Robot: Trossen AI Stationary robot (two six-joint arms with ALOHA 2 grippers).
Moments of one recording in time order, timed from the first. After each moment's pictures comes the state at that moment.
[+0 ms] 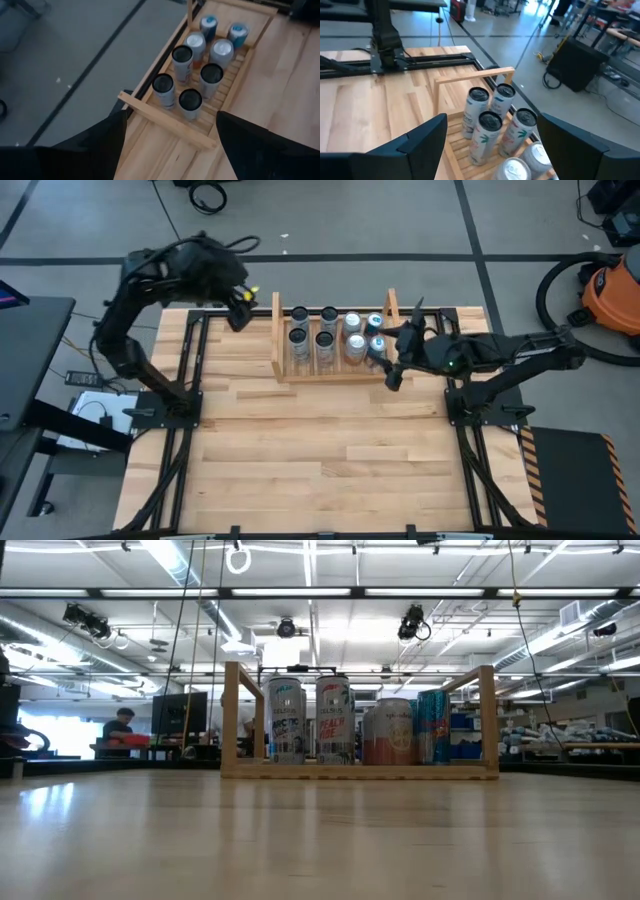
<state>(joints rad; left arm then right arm) 0.39 1.59 2.35 -1.57 -0.25 -0.02 0.18 1.08 1.21 -0.56 0.66 0.08</state>
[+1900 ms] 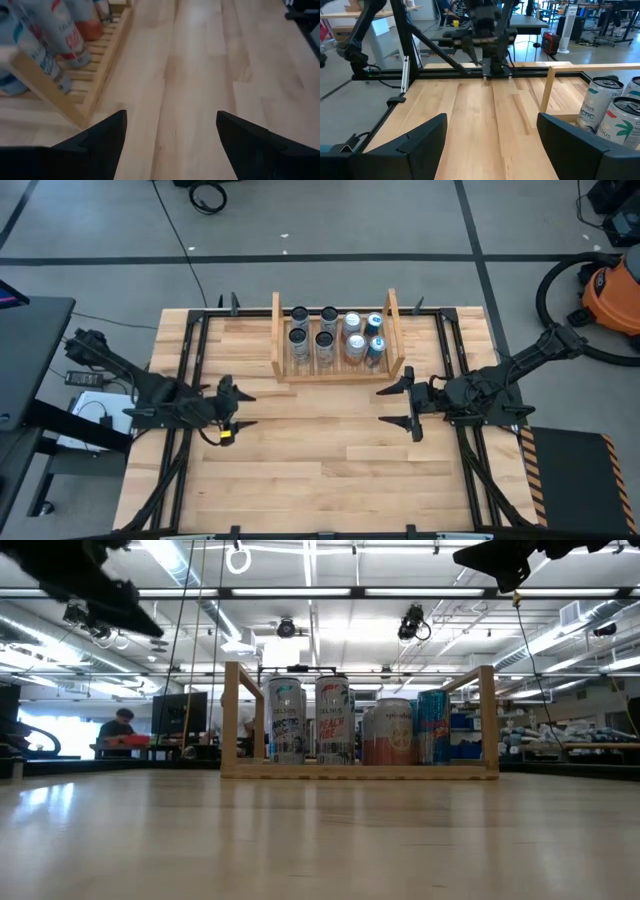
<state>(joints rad) -0.51 0.78 0.57 -0.42 -0.55 -0.38 0.44 0.82 0.50 0.14 0.42 0.09</state>
